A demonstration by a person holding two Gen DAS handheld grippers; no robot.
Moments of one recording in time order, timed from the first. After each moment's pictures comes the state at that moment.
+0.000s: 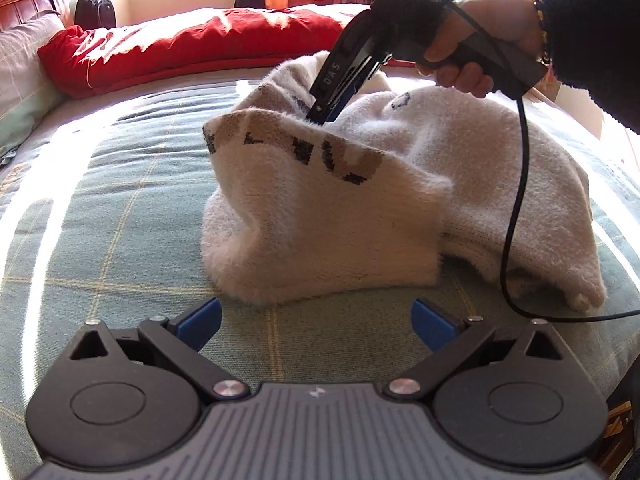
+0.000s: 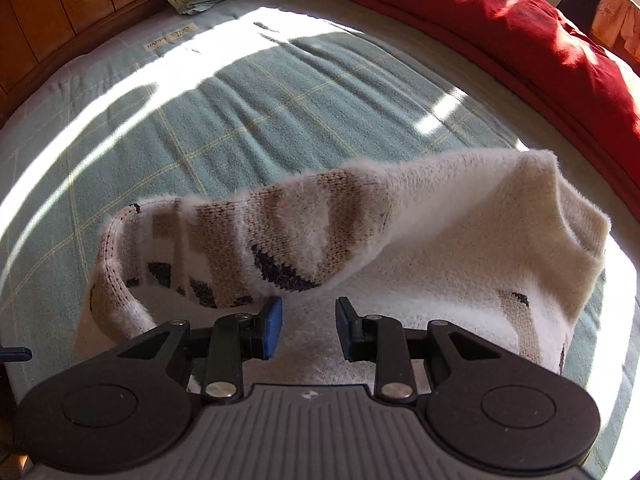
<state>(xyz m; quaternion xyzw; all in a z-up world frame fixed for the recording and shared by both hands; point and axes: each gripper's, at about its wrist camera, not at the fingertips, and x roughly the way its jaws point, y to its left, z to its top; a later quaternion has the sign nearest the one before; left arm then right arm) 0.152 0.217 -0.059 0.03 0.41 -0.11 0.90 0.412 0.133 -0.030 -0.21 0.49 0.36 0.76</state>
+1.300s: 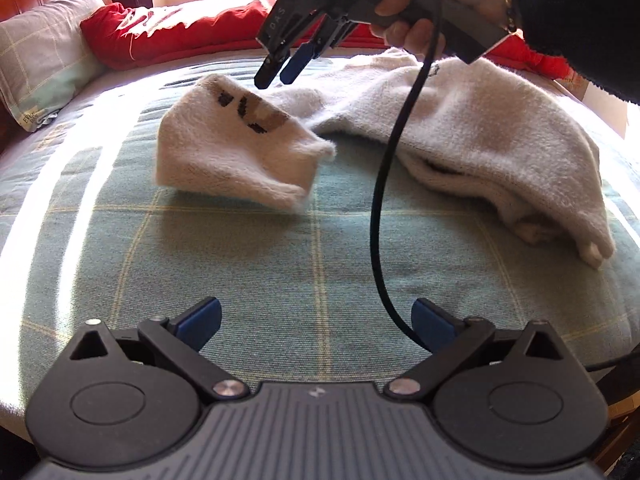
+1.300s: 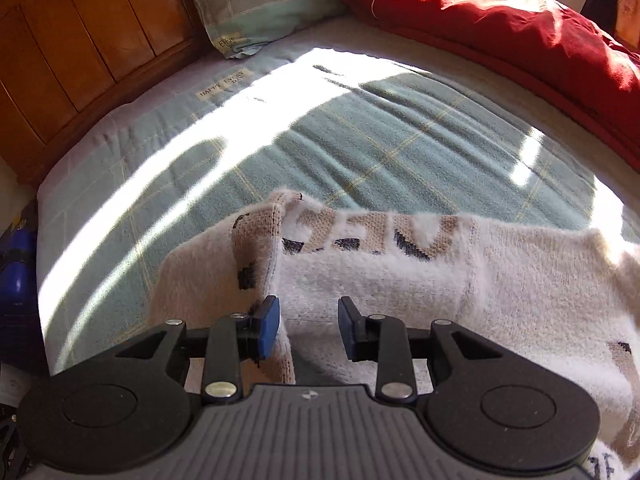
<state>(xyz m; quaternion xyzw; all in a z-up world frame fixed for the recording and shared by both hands) 0.090 0.248 -0.063 0.01 0.42 -0.07 0.90 0.382 0.188 -0.005 -0.13 0.47 0.41 0.77</state>
